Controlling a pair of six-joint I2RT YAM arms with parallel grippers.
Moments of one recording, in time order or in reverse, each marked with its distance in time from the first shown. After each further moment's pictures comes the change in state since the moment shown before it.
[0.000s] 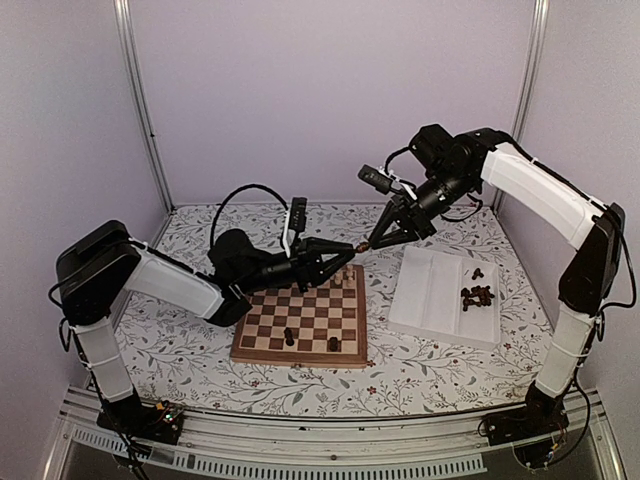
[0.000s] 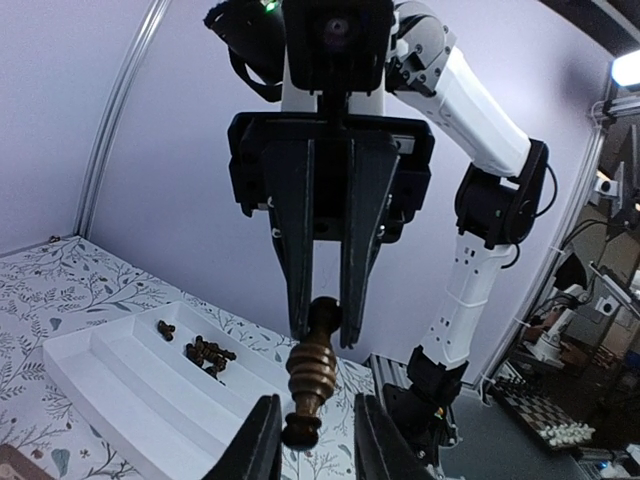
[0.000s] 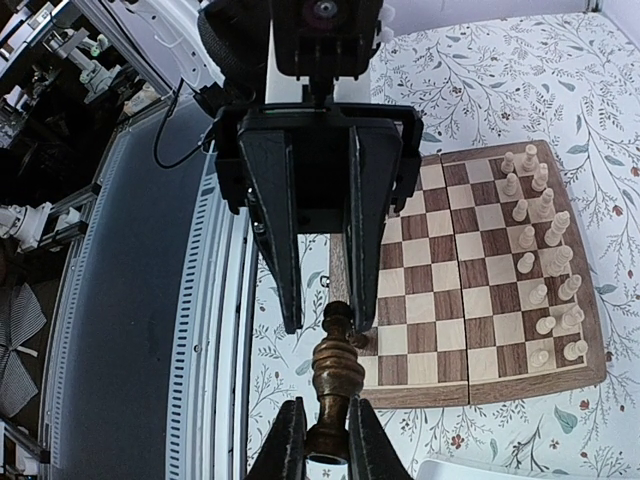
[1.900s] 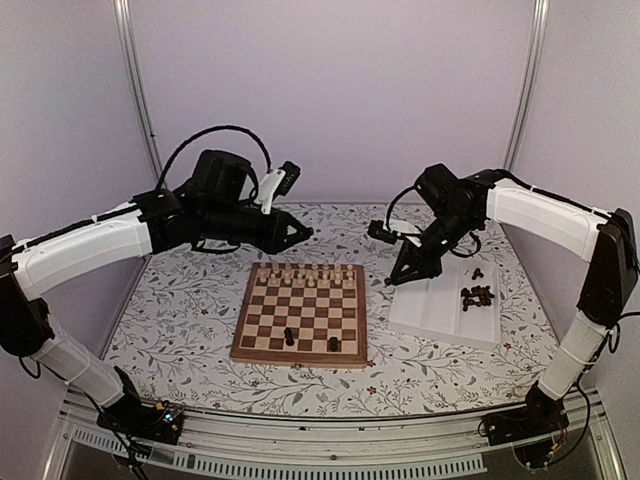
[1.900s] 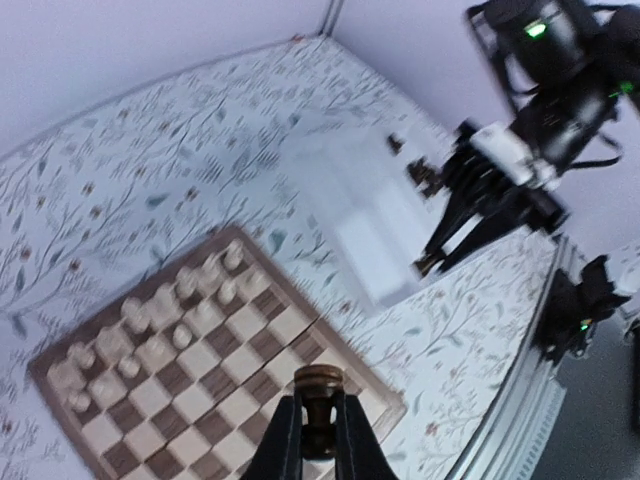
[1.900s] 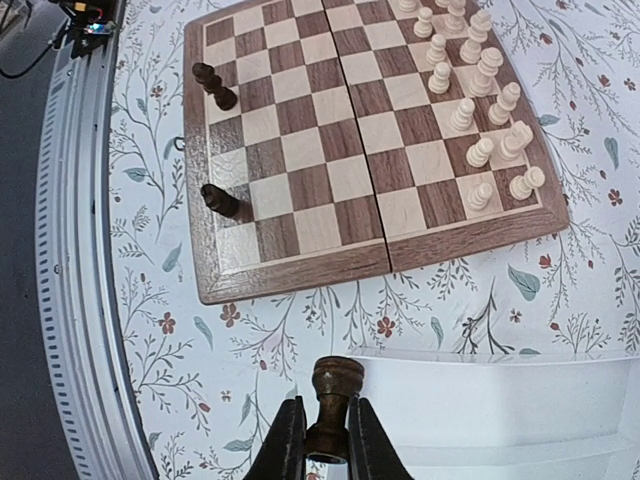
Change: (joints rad) left arm 0.033 -0.381 0.437 -1.594 -0.360 0.309; right arm 0.000 -0.128 -0.410 0.244 0.378 0.002
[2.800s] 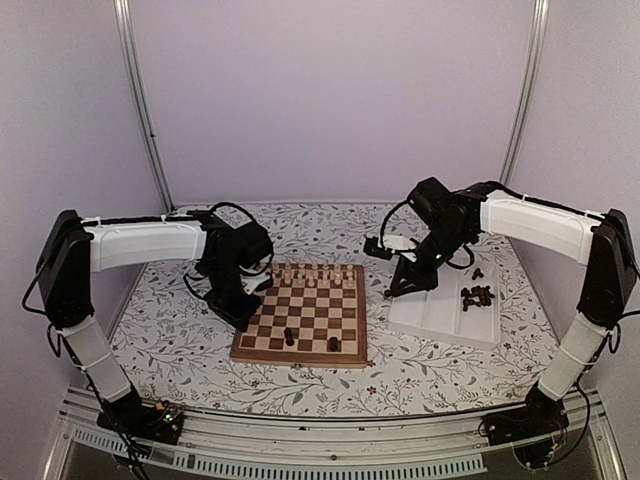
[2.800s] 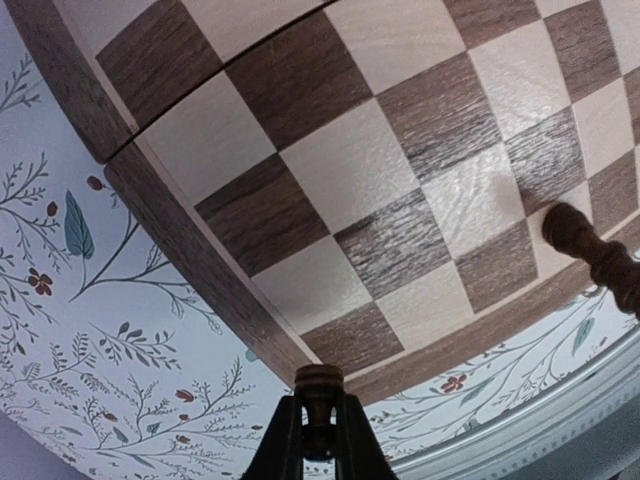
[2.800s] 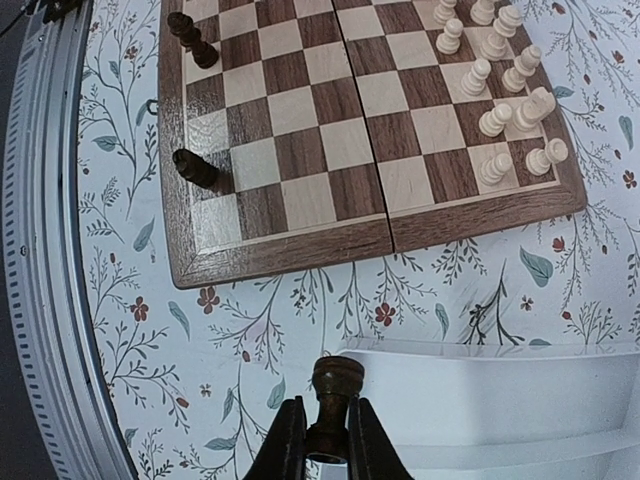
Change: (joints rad) left arm 0.092 0.273 -0.043 -0.775 -0.159 0.089; right arm 0.040 -0.002 -0.096 0.080 0.101 0.000
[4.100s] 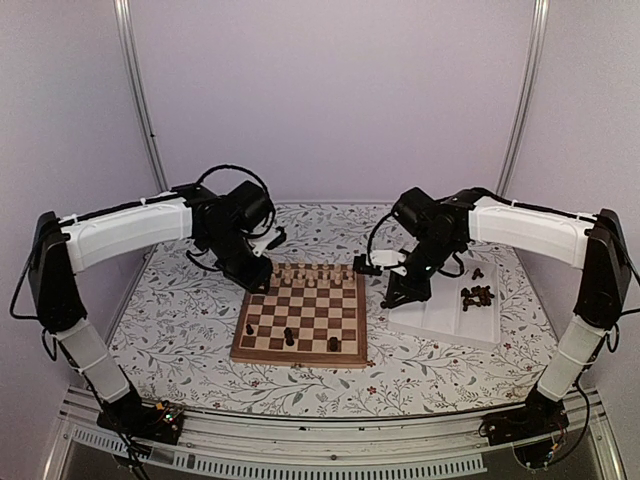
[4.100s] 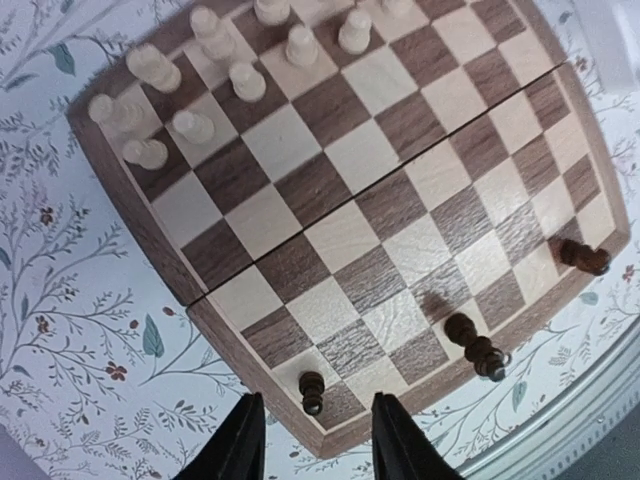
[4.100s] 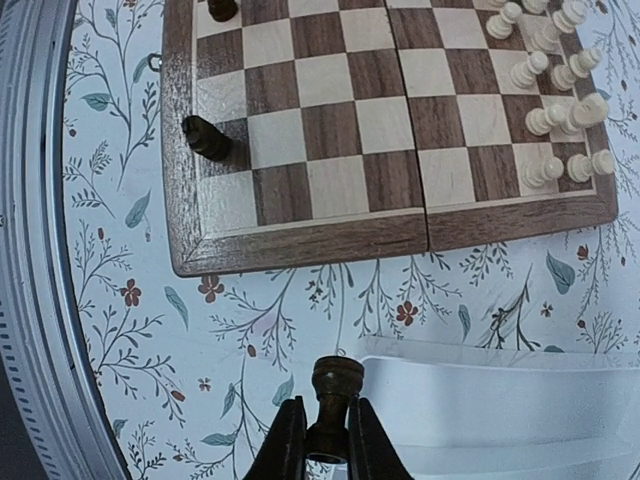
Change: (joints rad) left arm 0.005 -0.012 0.166 0.080 -0.031 0.044; right arm 0.073 0.018 -0.005 -0.010 0.094 -0.005
